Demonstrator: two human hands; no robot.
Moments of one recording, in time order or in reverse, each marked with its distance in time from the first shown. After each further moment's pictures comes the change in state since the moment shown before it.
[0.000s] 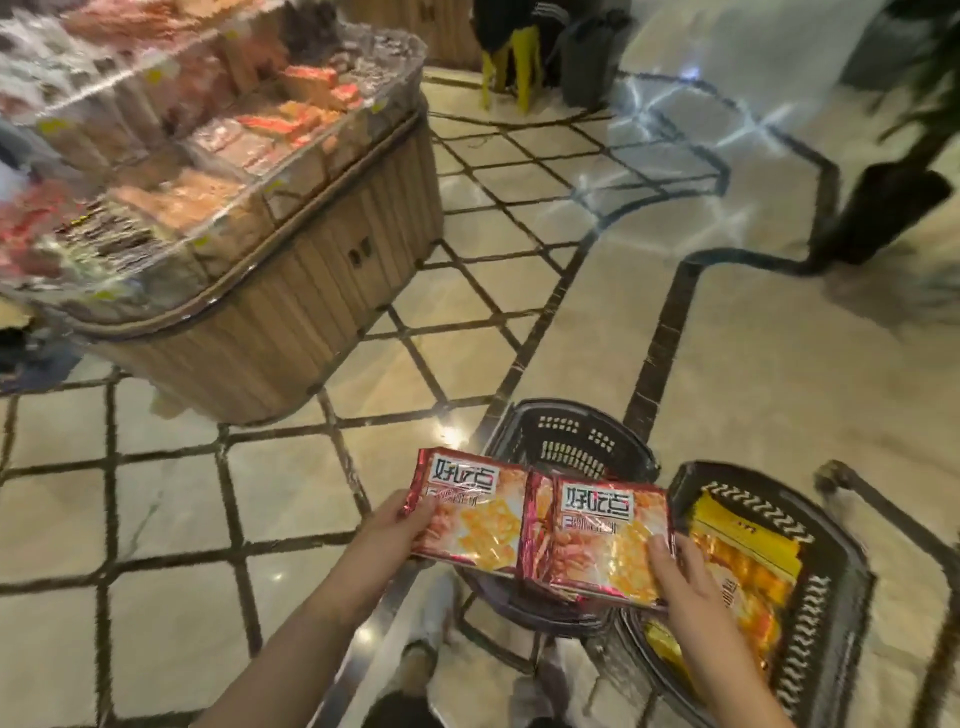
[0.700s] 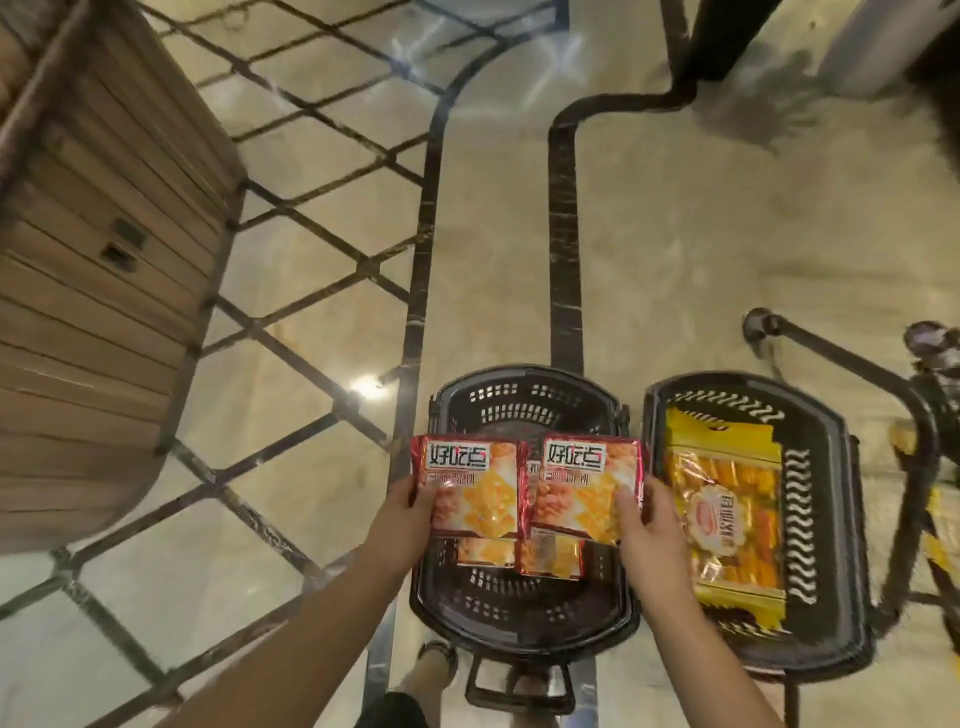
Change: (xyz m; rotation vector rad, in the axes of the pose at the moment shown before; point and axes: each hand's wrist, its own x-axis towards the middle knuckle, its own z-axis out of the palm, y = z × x) left_hand 0.296 -0.005 0.069 0.412 -0.184 -0.110; right_hand 0.192 0.020 0.085 -0.045 0.456 0.133
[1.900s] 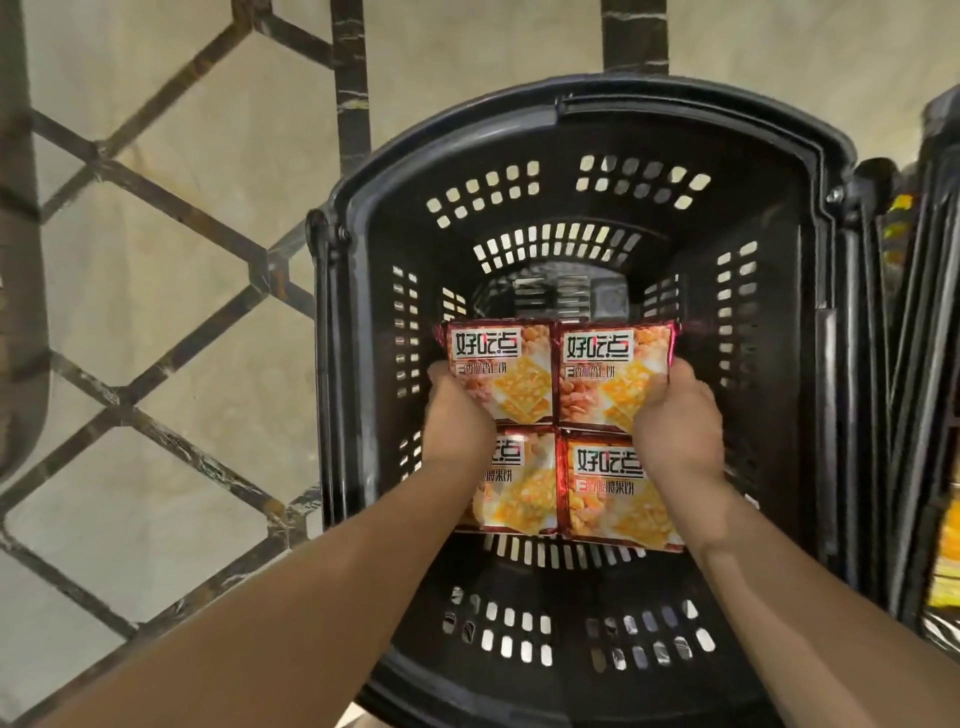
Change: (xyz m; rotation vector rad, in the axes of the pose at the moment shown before) left_hand 0.287 -0.178 0.168 0.525 0.135 -0.119; right_hand 0.253 0.247 0.196 -0.452 0.006 0.140
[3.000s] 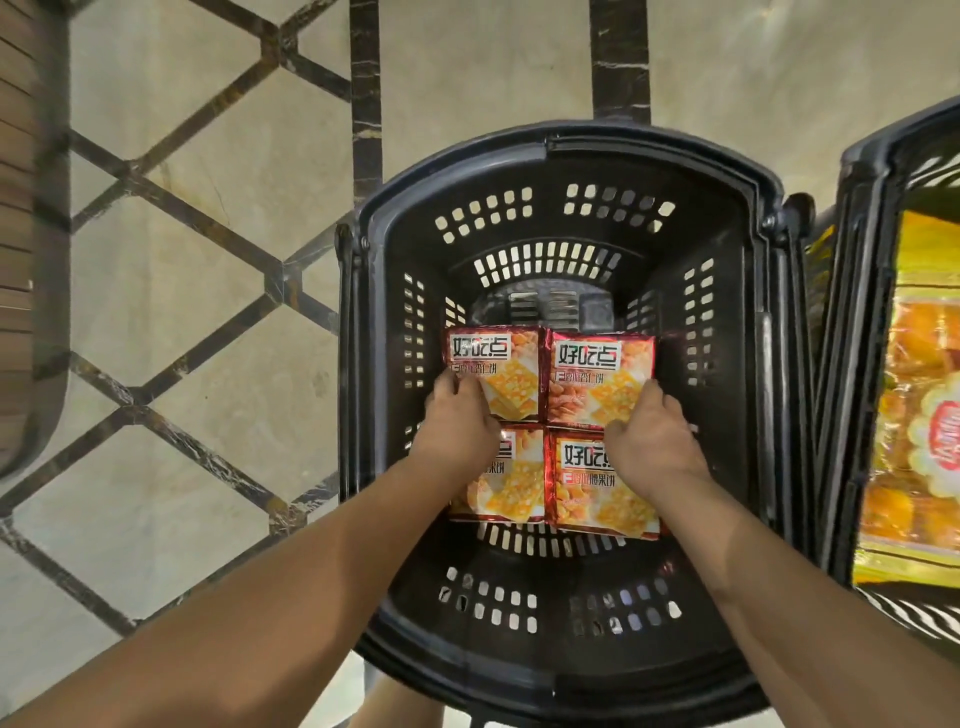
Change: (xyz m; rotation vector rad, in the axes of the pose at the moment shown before) left_hand -0.029 -0.005 -0.025 0.374 -0.192 0.255; right_hand -0.031 -0.002 -0.028 -0.300 -0.263 -0.056
